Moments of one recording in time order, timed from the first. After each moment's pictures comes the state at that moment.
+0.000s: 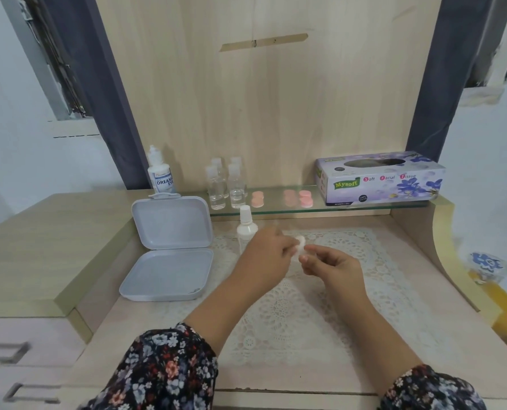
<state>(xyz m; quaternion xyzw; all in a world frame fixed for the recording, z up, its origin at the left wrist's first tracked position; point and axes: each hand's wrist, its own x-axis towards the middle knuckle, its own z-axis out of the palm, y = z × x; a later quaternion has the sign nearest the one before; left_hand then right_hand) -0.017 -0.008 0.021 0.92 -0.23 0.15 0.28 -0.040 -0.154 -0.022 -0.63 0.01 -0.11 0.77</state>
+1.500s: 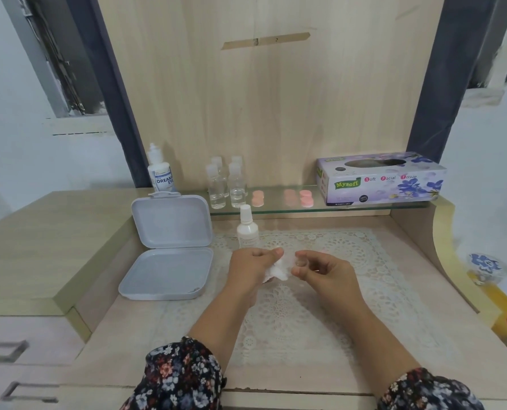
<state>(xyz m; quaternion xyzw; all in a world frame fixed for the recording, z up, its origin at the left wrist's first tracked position) -0.015 0.000 -0.005 0.69 0.10 -0.01 0.71 -0.043 -0.148 -0.028 -0.71 -0.02 -0.09 0.70</state>
